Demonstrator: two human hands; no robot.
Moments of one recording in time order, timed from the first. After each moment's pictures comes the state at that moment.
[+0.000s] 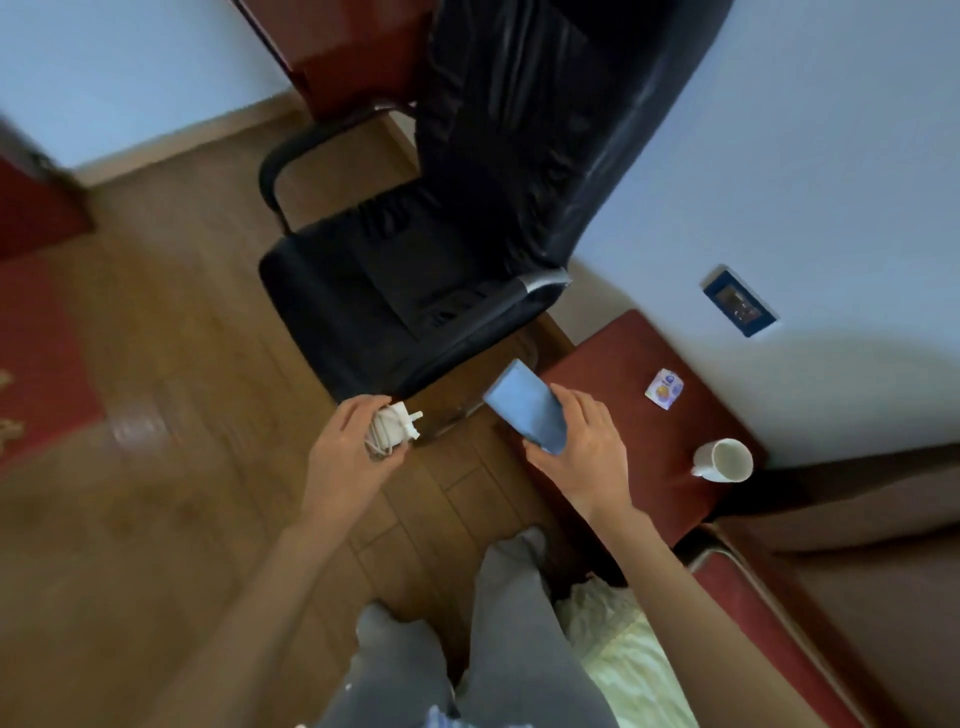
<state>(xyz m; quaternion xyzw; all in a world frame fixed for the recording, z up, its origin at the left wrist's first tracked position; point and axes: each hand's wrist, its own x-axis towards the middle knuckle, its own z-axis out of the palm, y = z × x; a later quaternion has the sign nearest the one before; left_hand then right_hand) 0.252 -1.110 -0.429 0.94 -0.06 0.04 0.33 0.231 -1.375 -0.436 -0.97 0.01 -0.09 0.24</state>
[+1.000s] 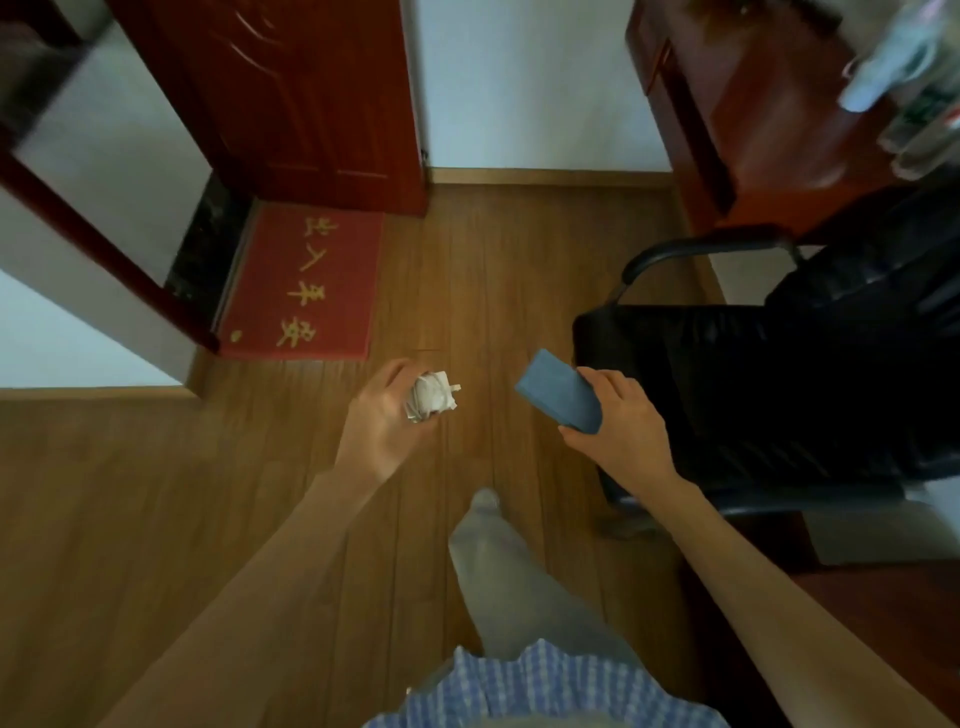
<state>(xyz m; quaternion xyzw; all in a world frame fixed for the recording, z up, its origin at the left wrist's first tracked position) 0.229 -0.677 -0.371 0.93 0.12 0.16 0.31 0.345 -0.933 -0.378 -0.93 -0.29 -0.01 0.21</state>
